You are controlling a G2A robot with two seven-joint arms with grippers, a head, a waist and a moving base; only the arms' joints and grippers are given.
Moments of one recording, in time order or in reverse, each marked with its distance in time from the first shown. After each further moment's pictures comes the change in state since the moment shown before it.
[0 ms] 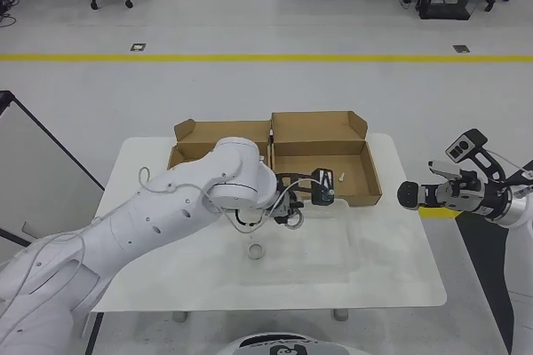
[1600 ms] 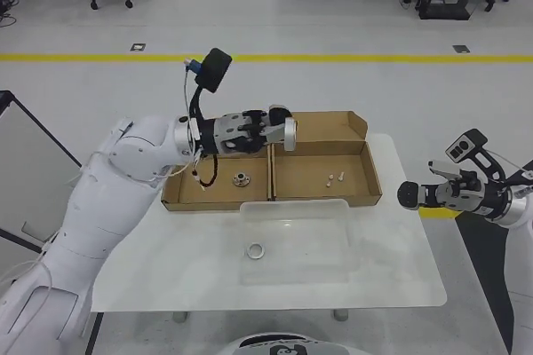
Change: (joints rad) left arm 0.253 0.093 -0.508 0.124 -0.811 -0.244 0.575; right arm 0.000 0.000 0.000 0.000 0.000 0.000 0.000
